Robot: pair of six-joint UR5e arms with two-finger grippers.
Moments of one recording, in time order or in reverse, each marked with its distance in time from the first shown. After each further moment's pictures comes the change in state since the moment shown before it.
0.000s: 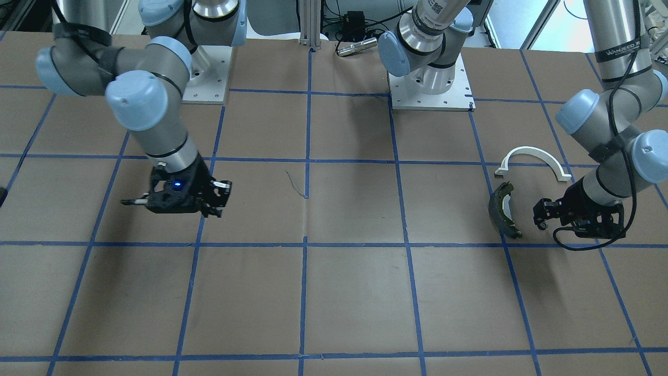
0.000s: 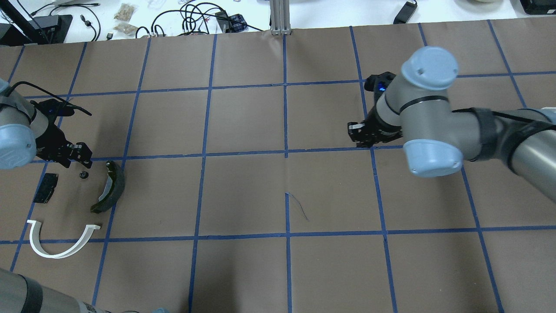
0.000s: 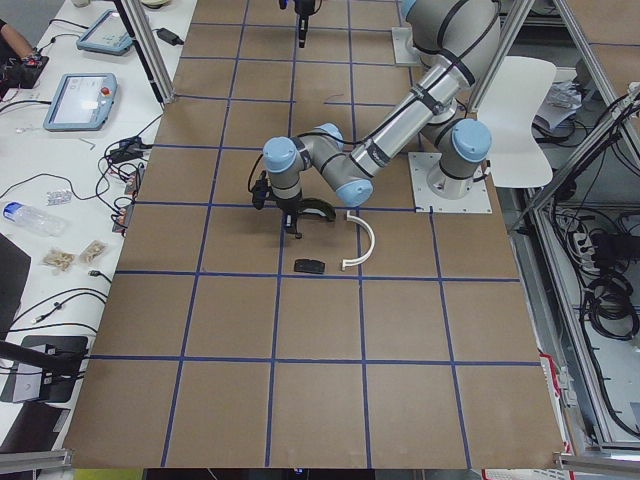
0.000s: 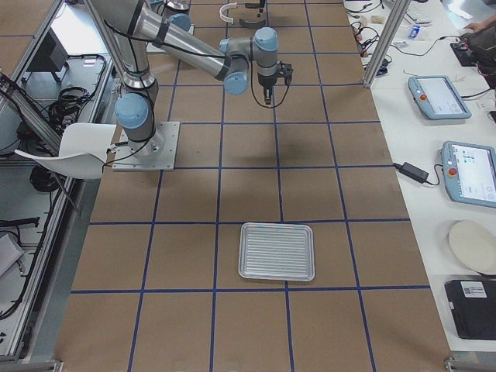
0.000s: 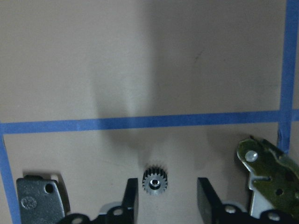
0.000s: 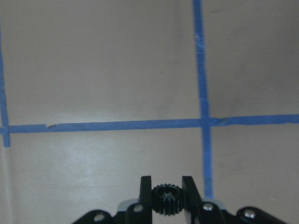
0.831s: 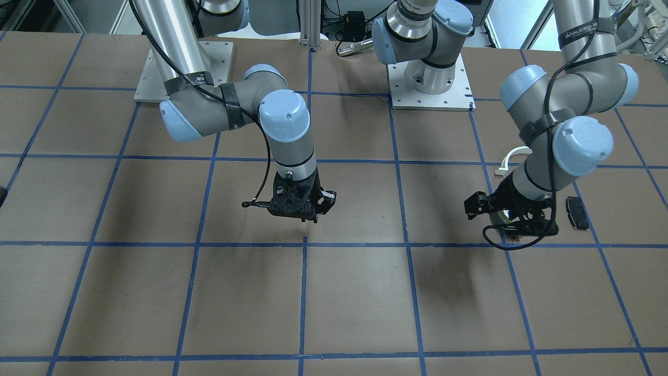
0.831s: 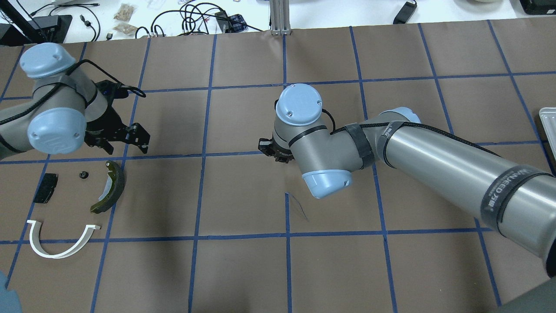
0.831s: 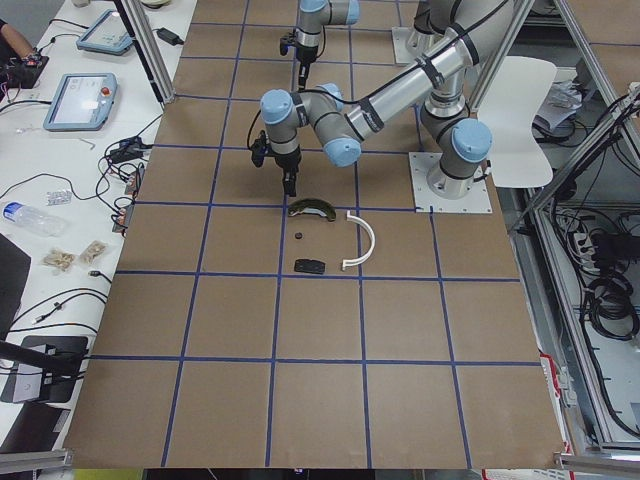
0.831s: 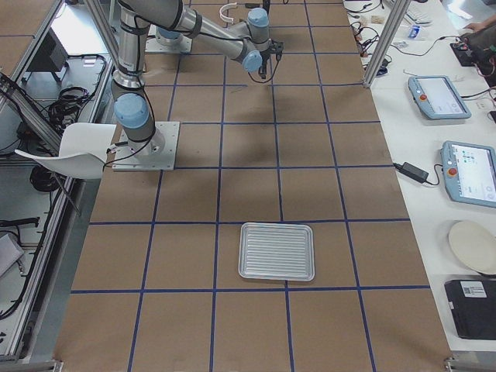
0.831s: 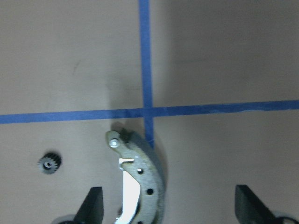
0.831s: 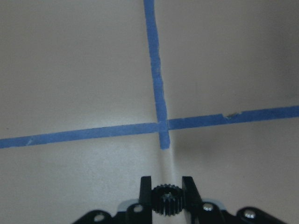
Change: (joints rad) left arm -0.322 0.091 0.001 -0.123 -0.031 -0.382; right arm 0.332 0.211 -0.148 -0.102 -0.053 0.510
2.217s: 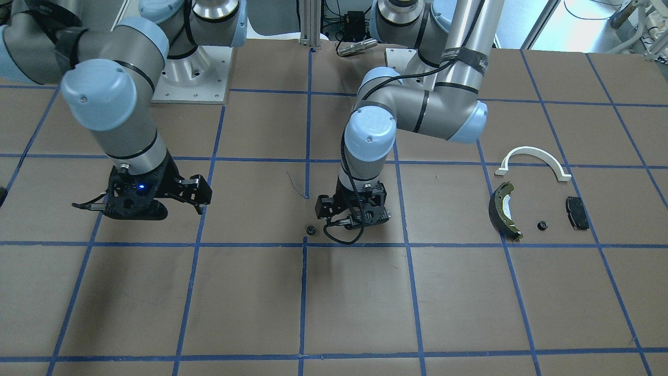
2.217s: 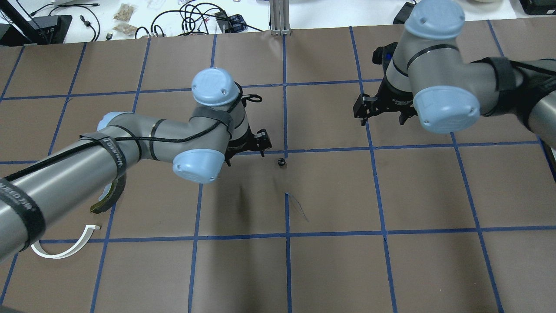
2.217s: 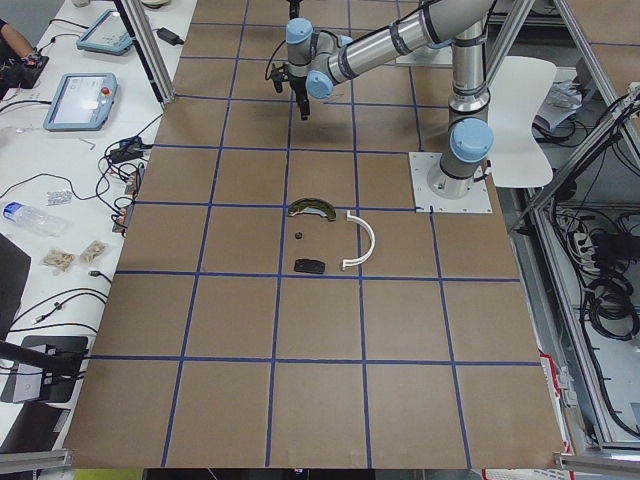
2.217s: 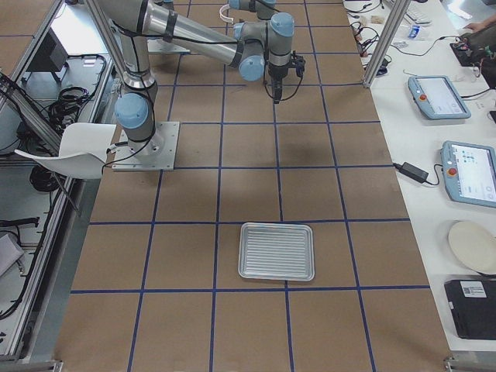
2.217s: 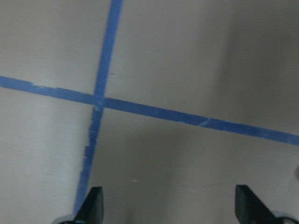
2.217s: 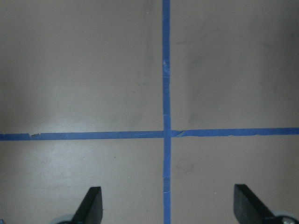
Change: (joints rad) left arm -0.546 -0.143 0.003 0.261 -0.055 -0.776; right arm -0.419 -0.243 -0.099 0.481 -0.071 -0.607
